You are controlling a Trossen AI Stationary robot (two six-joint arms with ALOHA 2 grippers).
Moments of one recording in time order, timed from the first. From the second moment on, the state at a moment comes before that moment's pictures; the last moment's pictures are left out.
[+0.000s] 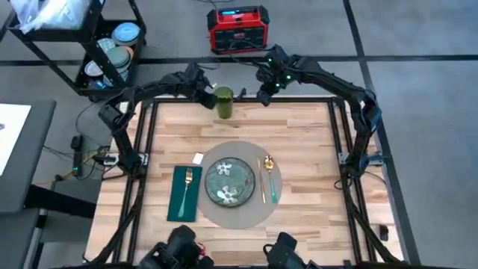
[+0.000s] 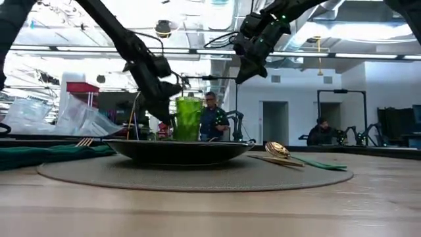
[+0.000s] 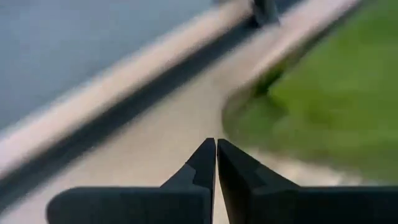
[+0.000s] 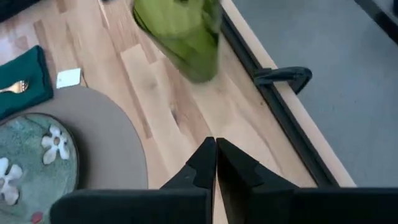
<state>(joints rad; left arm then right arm) 0.89 1.83 1.27 -0.51 0.25 -0.13 -0.68 1.86 1.81 -0.91 -0.26 -0.13</state>
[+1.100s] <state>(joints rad) 0.80 1.93 1.27 -0.18 0.30 -0.18 -0.68 1.71 1.81 -1.07 -0.26 -0.19</state>
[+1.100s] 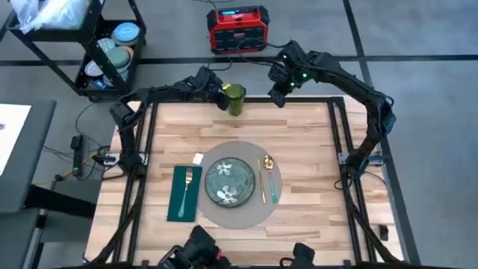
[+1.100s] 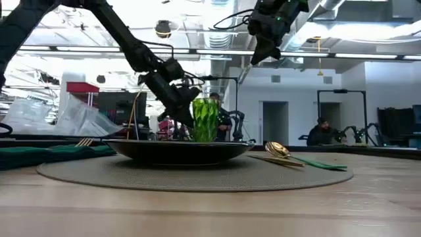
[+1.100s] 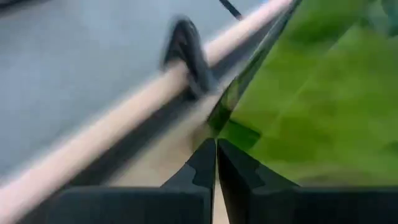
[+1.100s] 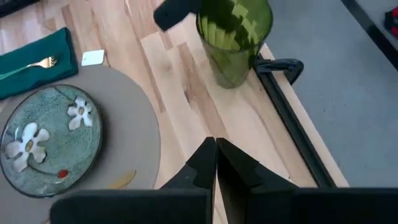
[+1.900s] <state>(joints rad) 0.63 1.81 1.27 -0.48 0.38 -0.15 -0.81 1.96 1.87 -0.94 -0.21 -0.35</state>
